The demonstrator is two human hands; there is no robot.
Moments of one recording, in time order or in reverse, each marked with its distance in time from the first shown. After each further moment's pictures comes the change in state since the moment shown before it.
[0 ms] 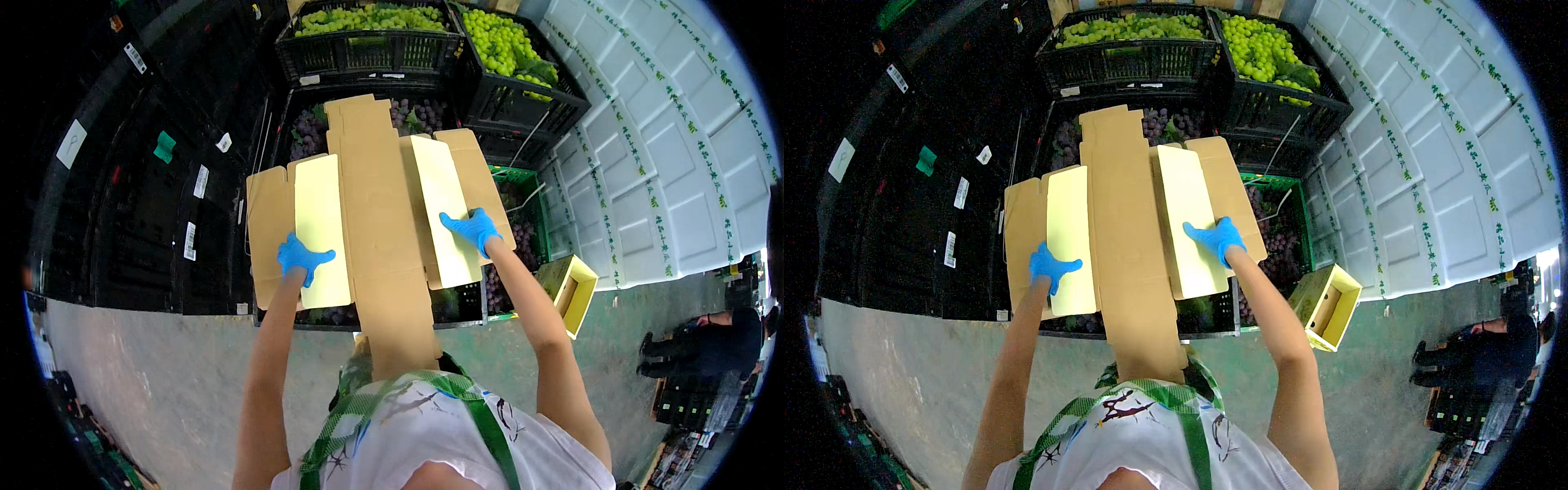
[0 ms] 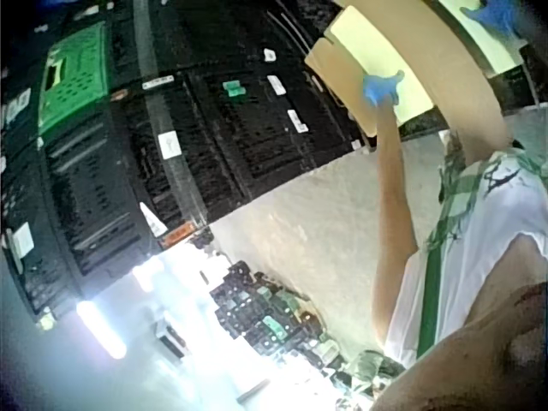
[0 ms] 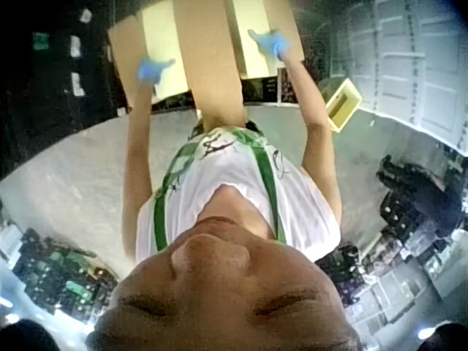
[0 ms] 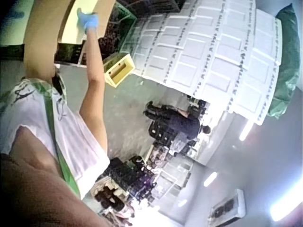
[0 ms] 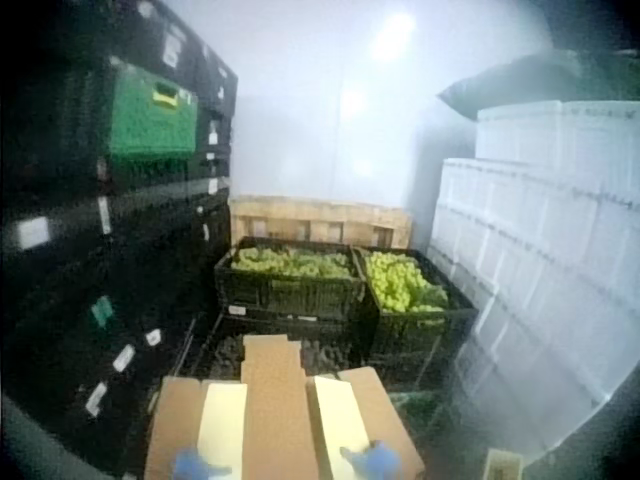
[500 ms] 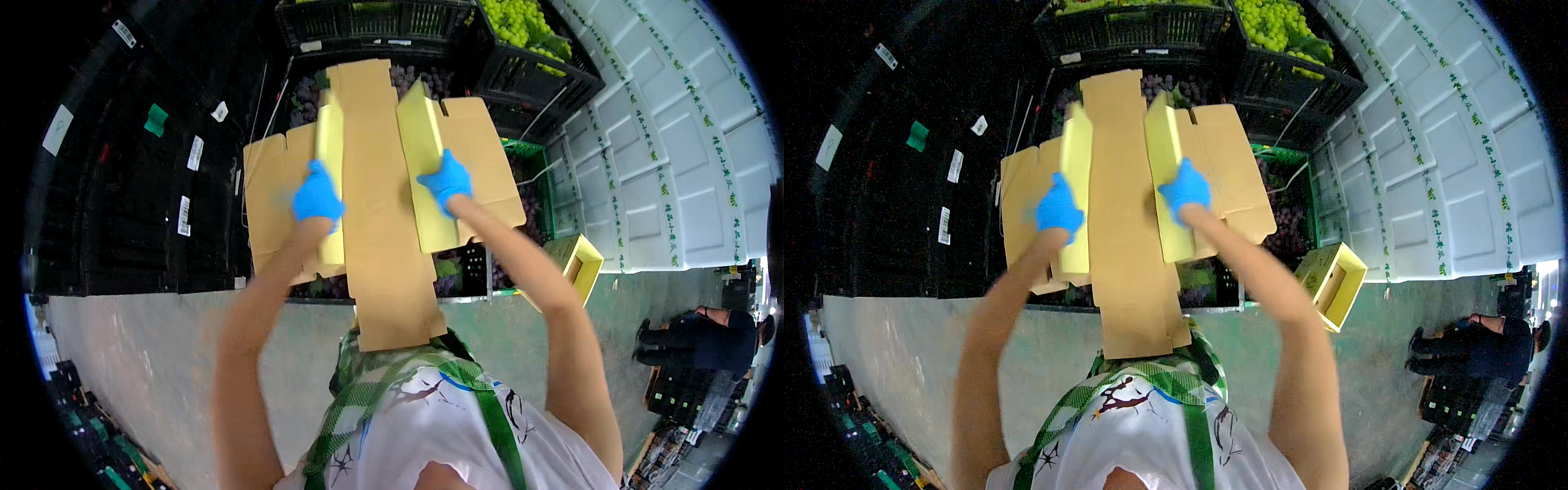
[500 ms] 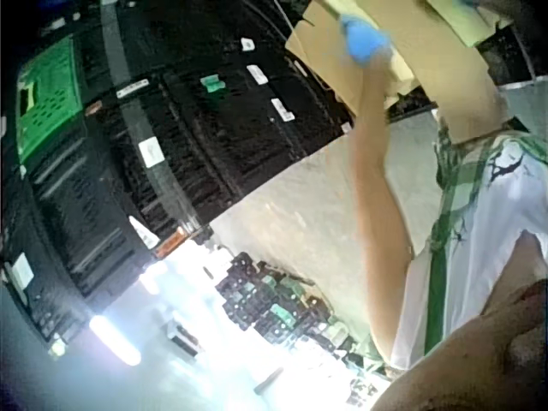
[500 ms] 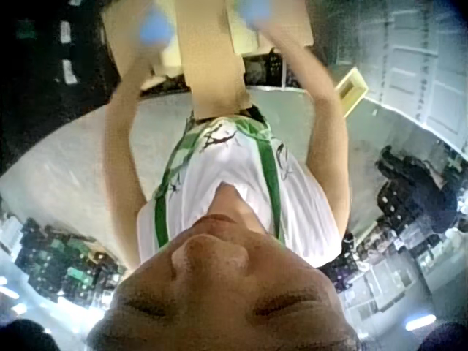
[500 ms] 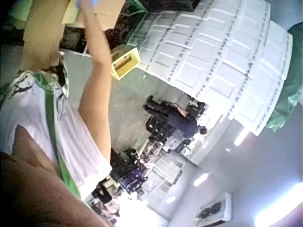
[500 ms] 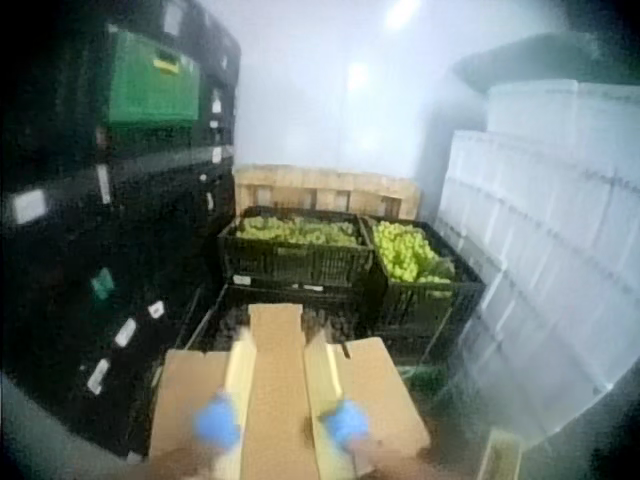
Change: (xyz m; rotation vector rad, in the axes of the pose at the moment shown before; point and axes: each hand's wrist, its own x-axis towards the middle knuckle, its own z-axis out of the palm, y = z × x) left_hand -0.040 0.095 -0.041 0.155 0.145 0.298; right_hand 0.001 -0.053 0.038 -0.247 0.173 -0.283
